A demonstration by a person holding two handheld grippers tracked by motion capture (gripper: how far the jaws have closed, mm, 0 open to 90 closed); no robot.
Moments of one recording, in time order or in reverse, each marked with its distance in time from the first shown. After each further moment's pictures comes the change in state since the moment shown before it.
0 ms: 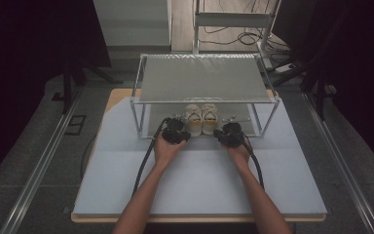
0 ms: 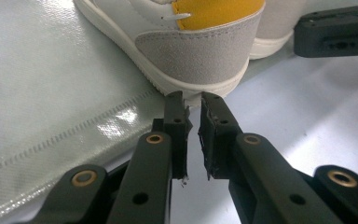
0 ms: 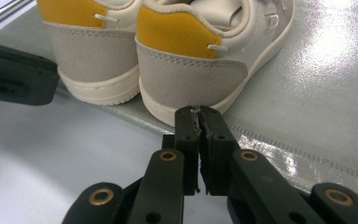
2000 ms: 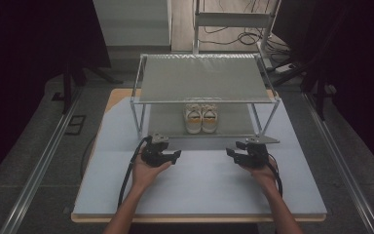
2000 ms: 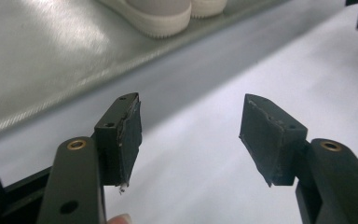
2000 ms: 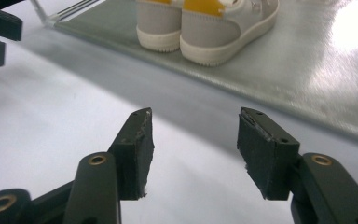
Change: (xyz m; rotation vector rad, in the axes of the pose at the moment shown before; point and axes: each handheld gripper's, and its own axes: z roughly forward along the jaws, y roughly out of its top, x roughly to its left) left arm -0.006 -0.079 -0.081 -0.137 -0.009 0.087; right arm -0.010 -0.050 -0.091 -0.100 0.086 -0.084
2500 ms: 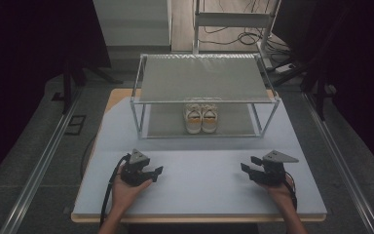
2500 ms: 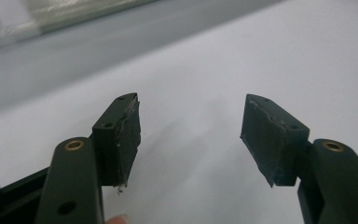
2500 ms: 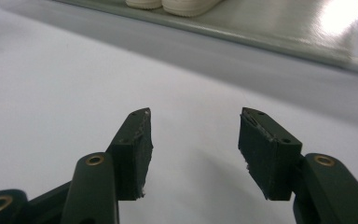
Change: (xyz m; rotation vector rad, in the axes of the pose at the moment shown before) left arm 0.016 -0.063 -0.041 0.007 0.041 -0.047; right arm -0.011 -0.049 -0.045 0.011 -0.034 0.020
